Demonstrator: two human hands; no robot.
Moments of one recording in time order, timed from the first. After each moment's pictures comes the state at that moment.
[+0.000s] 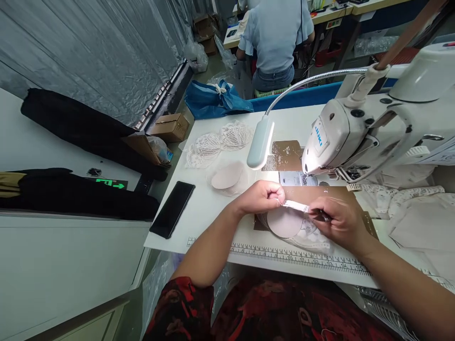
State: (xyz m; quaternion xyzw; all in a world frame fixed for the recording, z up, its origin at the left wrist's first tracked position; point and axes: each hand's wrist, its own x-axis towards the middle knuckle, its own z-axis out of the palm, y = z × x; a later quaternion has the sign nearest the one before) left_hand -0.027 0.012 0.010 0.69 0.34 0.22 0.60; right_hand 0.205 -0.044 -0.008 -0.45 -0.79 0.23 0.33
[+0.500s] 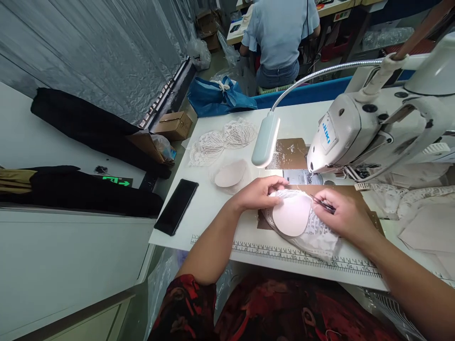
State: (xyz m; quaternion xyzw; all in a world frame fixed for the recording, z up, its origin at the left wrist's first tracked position) left_hand -0.039 0.017 0.010 0.72 0.38 0.19 0.55; right_hand 0.207 -0.040 -0.007 -0.57 -0.75 0.23 0.26
